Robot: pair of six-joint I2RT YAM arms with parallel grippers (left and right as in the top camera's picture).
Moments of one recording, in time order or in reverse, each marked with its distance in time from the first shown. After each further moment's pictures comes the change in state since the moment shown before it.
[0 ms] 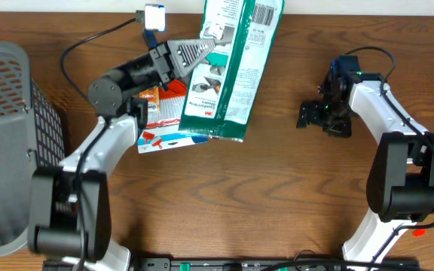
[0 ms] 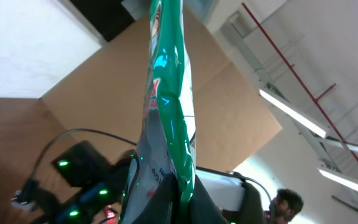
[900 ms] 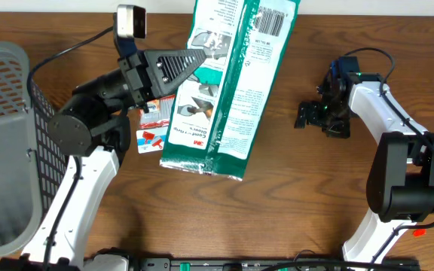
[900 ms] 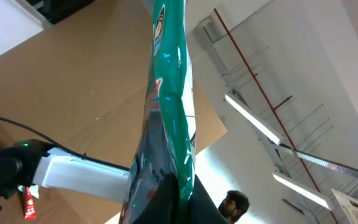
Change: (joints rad) left arm 0.000 -0.345 -0.016 -0.169 -0.021 -0.283; right arm 0.001 0.000 -0.003 0.001 -0.029 0.000
